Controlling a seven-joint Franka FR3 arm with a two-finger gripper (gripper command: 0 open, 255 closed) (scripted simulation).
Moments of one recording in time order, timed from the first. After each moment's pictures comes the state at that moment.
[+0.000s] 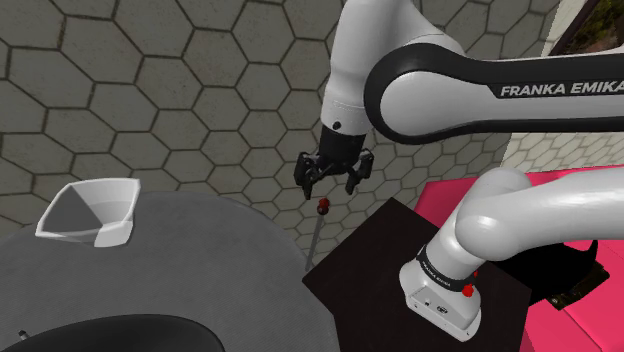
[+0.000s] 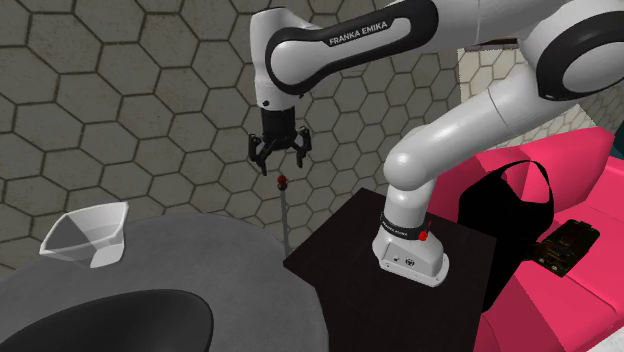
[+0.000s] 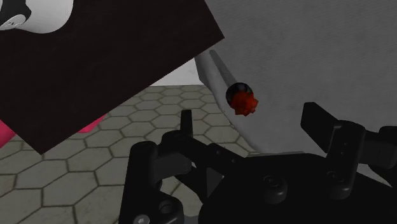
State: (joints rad) arm 0.03 -0.79 0.54 -2.62 0.41 1.86 0.81
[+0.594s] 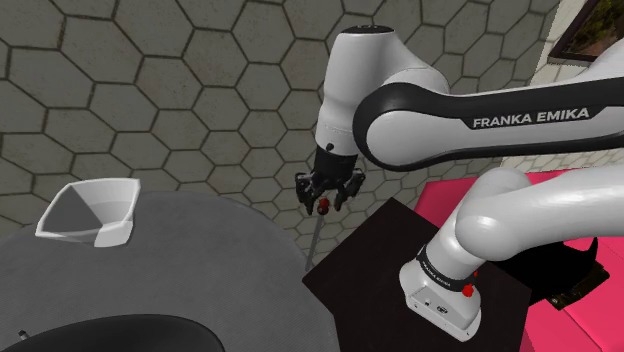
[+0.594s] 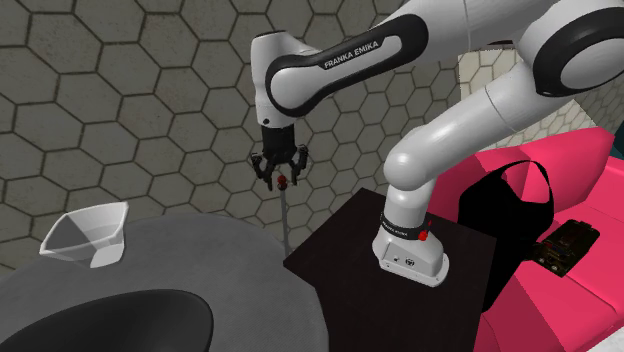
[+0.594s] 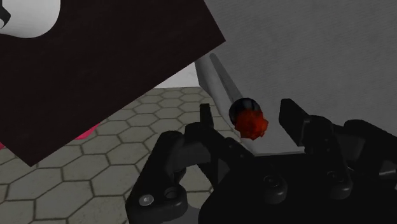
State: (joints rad) arm 0.04 -0.76 0.59 -2.69 0.45 1.97 0.81
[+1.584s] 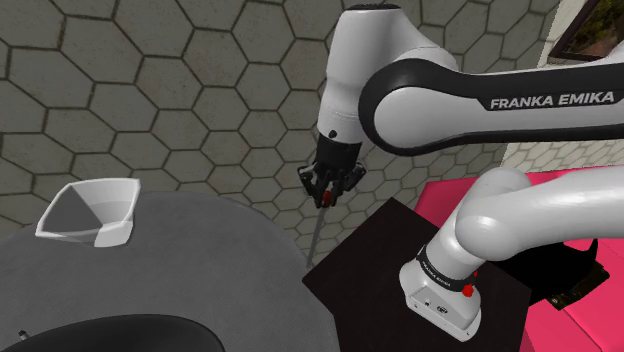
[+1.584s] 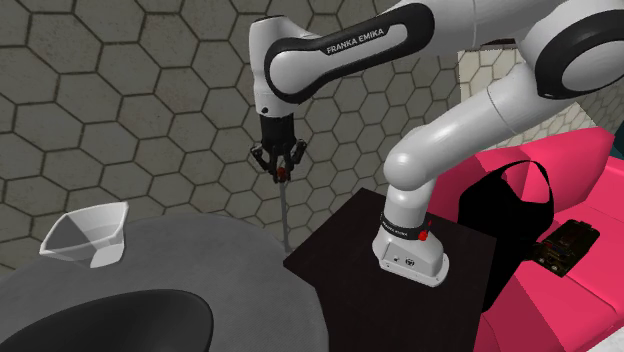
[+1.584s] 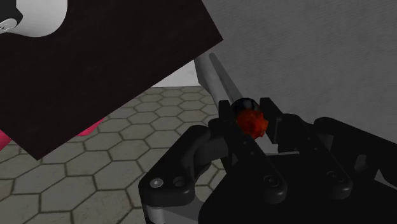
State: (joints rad) arm 0.03 -0.78 0.56 -2.64 0.43 1.90 0.82
